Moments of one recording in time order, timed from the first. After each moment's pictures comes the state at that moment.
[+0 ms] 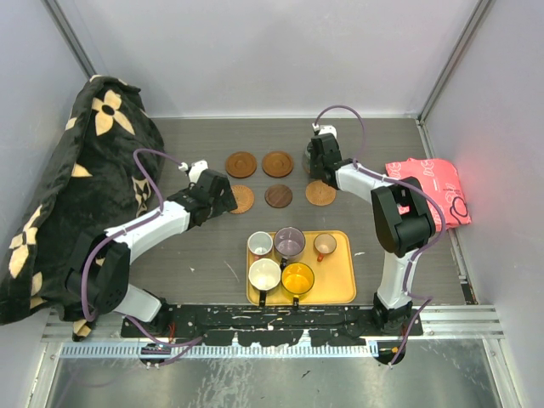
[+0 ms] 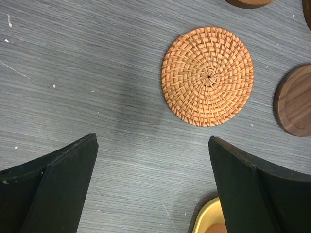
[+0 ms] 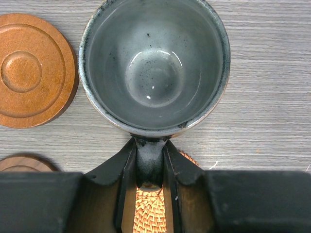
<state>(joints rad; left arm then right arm) -0.52 1.47 0.89 -0.32 -0.39 -0.74 0.36 1.92 1.27 -0.07 0.26 0.22</state>
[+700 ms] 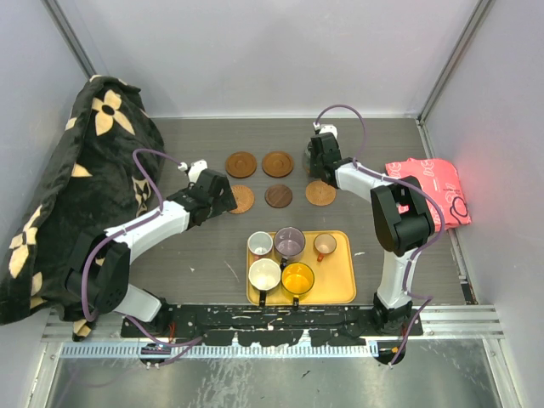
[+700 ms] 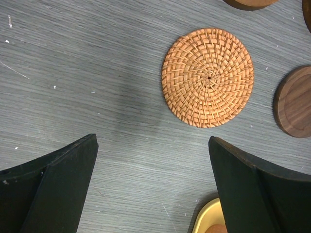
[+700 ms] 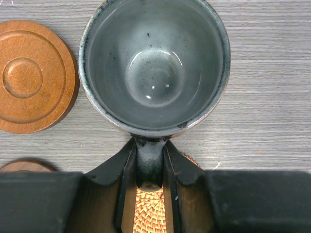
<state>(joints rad) -0.52 1.47 0.89 -0.31 -0.39 -0.74 0.36 1.93 1.29 -0.08 0.26 0.25</state>
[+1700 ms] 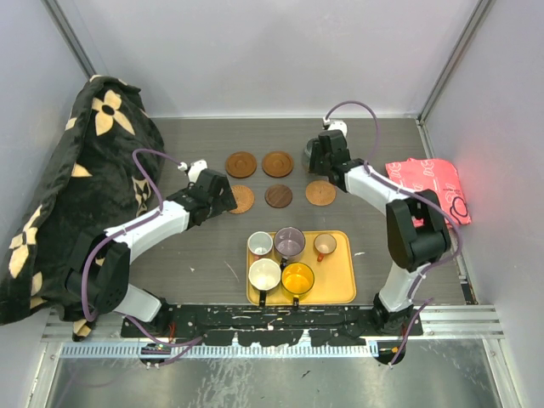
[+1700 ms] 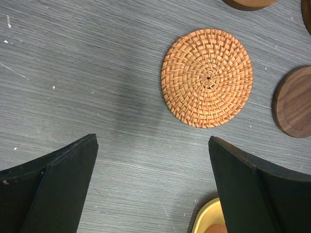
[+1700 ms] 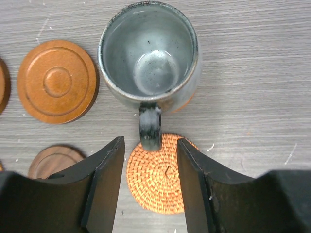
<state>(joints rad) -0.51 1.47 0.89 -0.31 -0.38 -0.74 0.36 1.80 1.23 -0.09 0.25 0.31</state>
